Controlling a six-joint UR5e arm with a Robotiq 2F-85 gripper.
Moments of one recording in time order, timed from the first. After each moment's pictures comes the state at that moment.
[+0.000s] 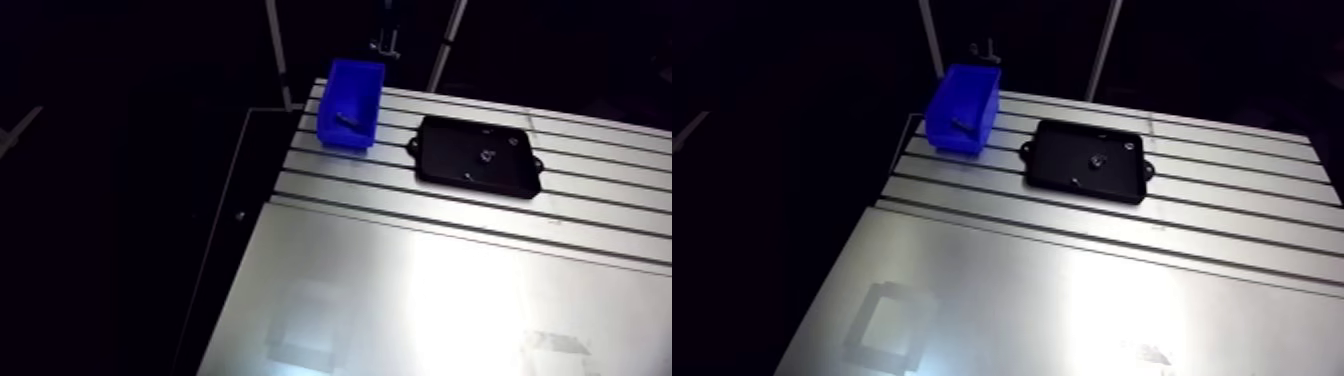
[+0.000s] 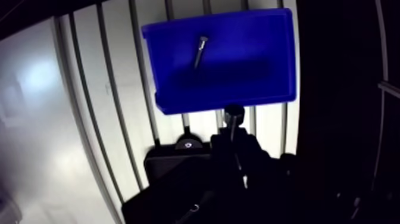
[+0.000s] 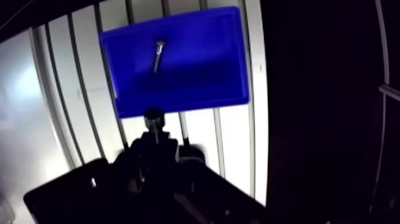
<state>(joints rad) 0.18 -1.05 1.37 -1.82 -1.57 -2.84</state>
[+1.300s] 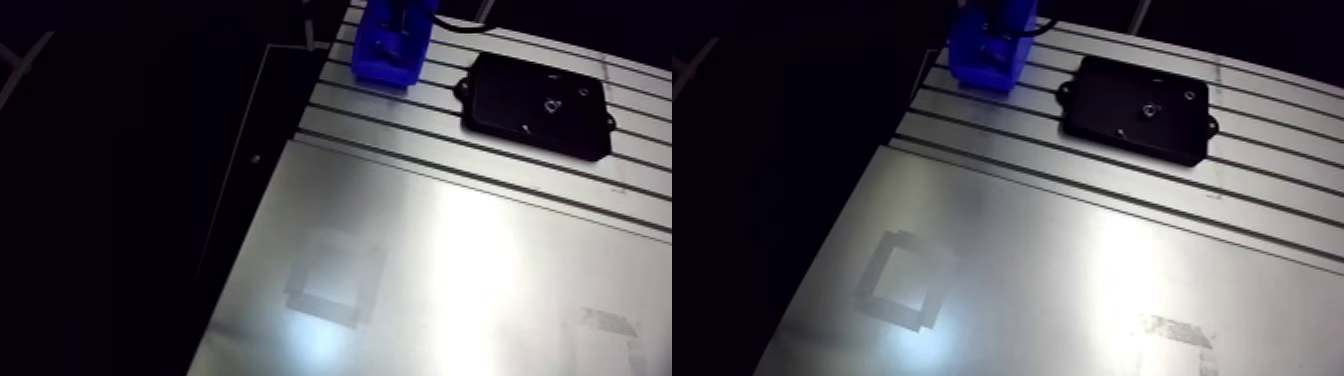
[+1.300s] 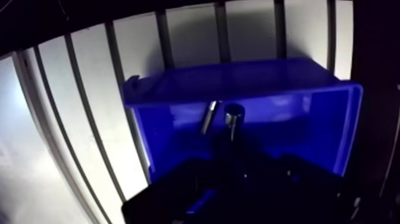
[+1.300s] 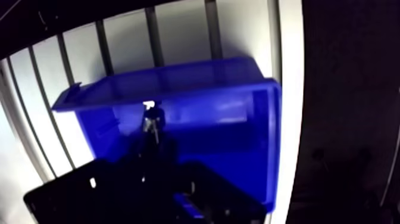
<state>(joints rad) 0.27 -0.87 1.35 -1.90 -1.63 -2.75</state>
